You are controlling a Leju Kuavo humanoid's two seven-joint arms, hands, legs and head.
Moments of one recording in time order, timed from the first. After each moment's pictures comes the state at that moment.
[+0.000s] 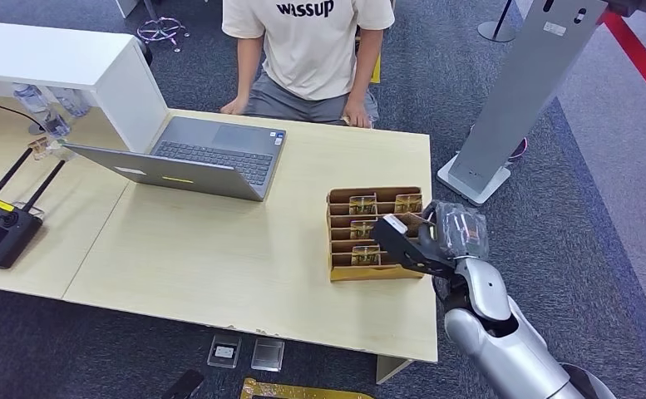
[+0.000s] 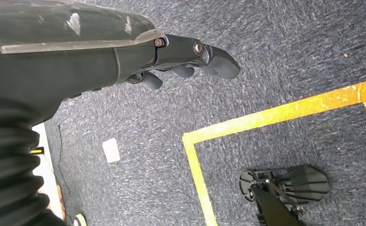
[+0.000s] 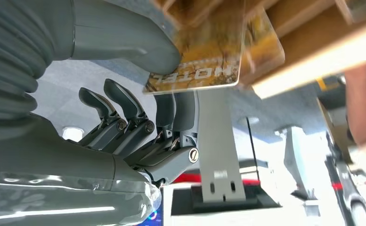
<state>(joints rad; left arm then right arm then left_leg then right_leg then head) -0.15 0.09 -1.24 -0.22 1.11 0.13 0.06 -0.53 -0.19 0.76 -1.35 0.85 -0.18 0.50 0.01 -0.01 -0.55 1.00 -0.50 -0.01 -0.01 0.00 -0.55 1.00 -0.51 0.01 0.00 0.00</state>
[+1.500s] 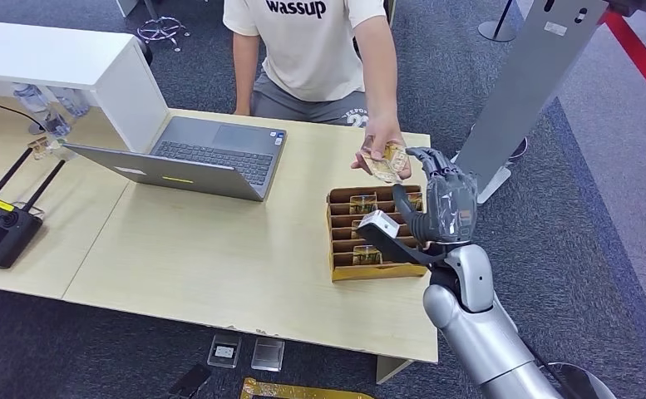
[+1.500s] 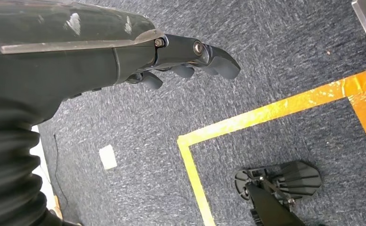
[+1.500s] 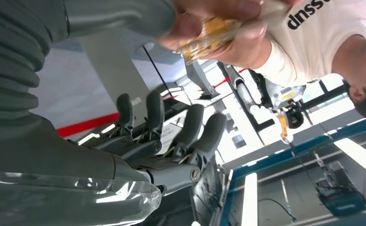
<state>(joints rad) -0.18 0.08 -1.27 -0.22 1.09 0.13 0.07 -0.57 0.00 0.61 -1.11 0.91 -0.69 -0.07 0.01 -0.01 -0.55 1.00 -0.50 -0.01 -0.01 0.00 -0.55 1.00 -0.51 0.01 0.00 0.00</state>
